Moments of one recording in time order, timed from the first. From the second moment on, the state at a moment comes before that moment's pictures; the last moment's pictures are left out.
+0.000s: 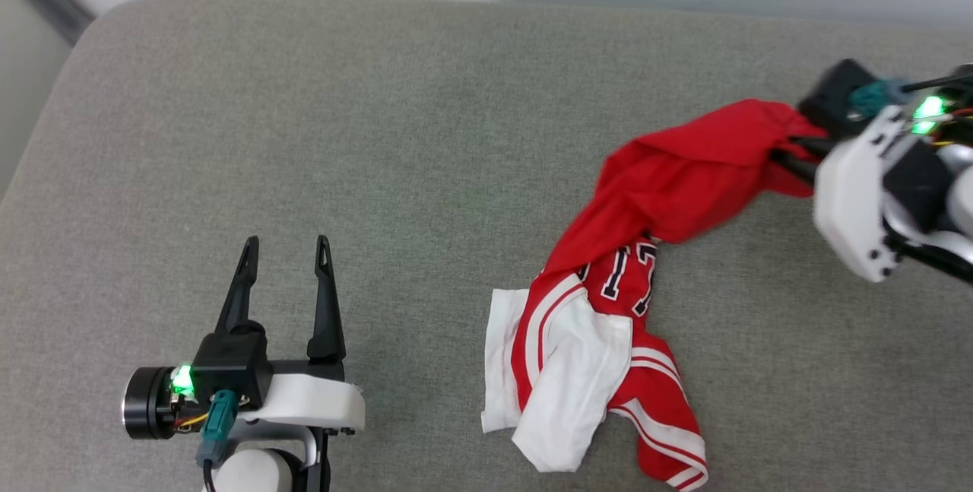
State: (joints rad) left arm -0.12 0.14 -0.17 0.02 -0.13 0.20 -0.26; right arm -1.13 -0.78 1.26 0.34 0.83 0.13 0.29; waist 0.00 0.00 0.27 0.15
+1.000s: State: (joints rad) left arm -0.02 0.12 -0.10 0.08 -0.07 0.12 -0.26; right arm -0.71 -0.91 1.13 0.64 1.00 0.13 -0.08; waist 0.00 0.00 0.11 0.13
